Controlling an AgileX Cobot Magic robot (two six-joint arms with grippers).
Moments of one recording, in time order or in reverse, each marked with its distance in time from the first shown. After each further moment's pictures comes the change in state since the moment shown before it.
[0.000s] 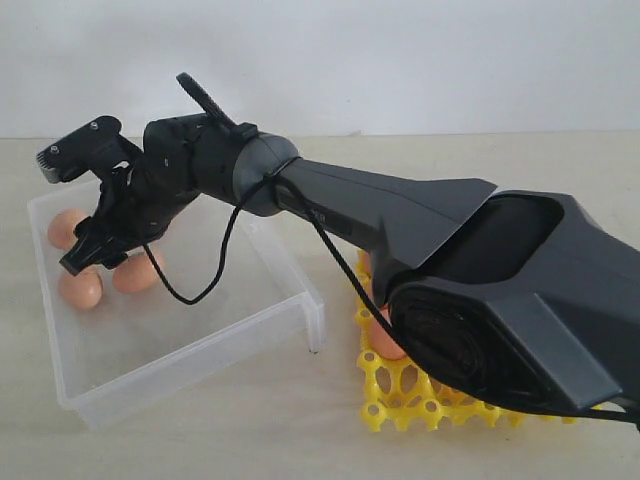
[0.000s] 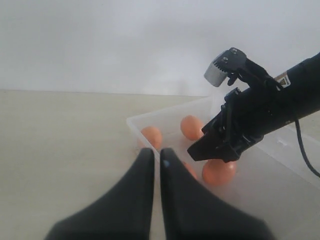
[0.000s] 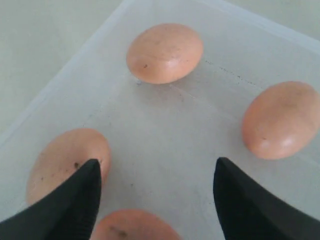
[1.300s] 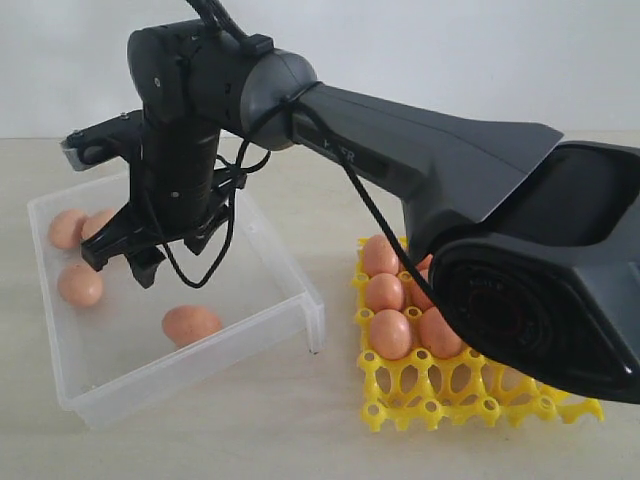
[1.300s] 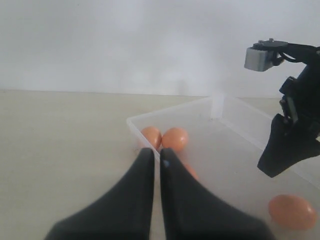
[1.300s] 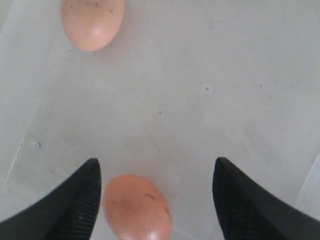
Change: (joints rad) left arm 0.000 0.000 0.000 0.000 0.000 0.000; right arm 0.000 -0.142 0.000 -0.130 0.571 0.296
